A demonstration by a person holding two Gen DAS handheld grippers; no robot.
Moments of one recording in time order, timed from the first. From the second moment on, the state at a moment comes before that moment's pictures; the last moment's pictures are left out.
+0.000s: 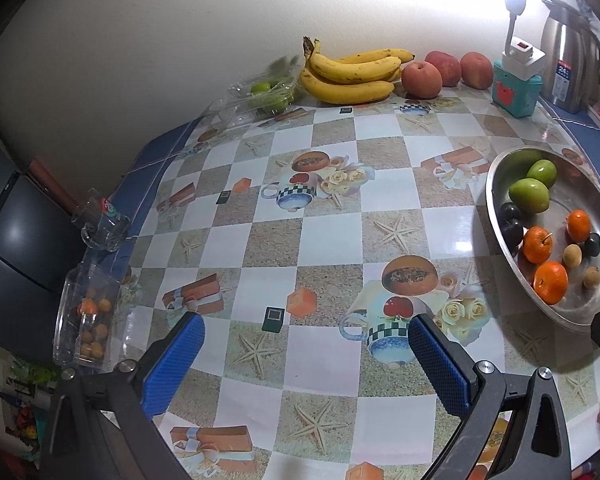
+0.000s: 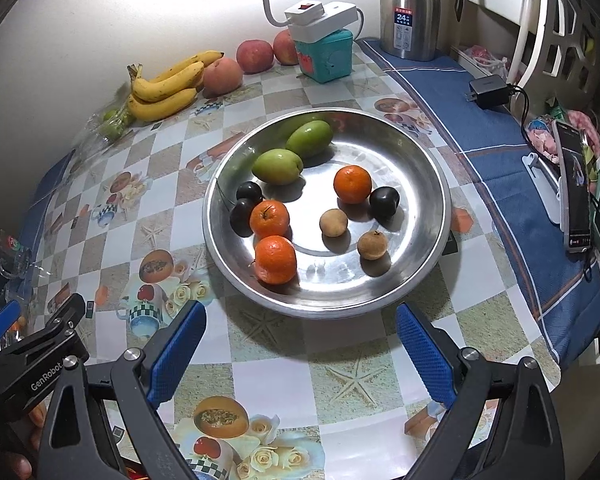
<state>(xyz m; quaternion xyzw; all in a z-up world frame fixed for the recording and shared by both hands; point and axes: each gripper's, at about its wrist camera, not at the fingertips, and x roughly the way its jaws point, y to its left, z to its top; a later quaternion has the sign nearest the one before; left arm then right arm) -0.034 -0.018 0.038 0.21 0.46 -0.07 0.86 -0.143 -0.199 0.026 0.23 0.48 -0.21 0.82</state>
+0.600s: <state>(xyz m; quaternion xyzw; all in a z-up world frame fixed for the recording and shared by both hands) -0.034 -0.018 0.036 0.20 0.47 -0.08 0.86 -0.140 -0.197 0.024 0.22 0.48 -0.21 0.82</state>
